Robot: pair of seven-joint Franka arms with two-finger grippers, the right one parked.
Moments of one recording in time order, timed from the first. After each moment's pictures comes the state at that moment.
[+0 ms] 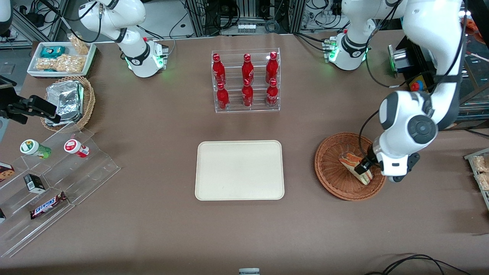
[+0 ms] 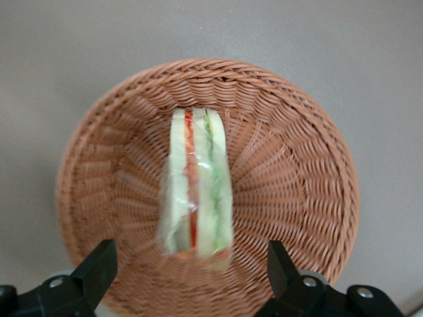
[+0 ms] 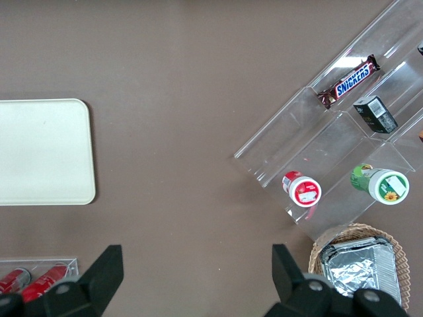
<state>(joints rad) -0.12 0.35 -0.02 -1.93 0.02 2.22 -0.98</state>
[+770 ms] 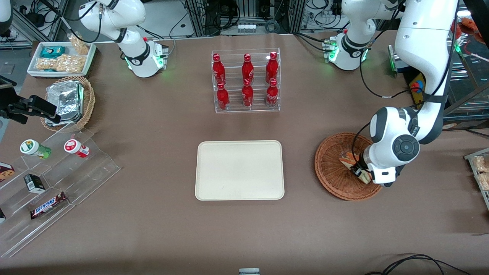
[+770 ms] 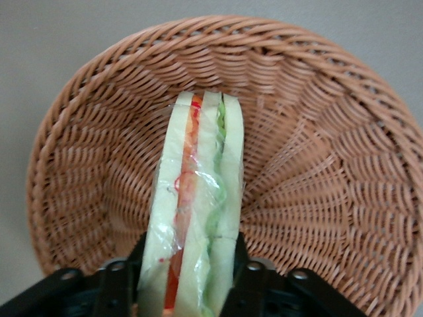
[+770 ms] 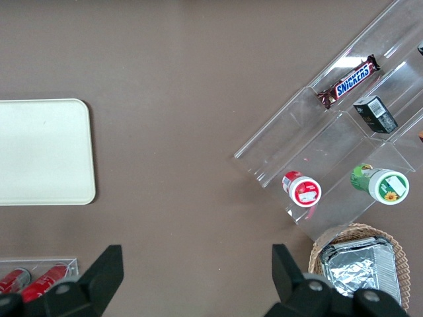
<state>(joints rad) -0.12 0.45 -0.02 -1.88 0.02 2.15 -1.04</state>
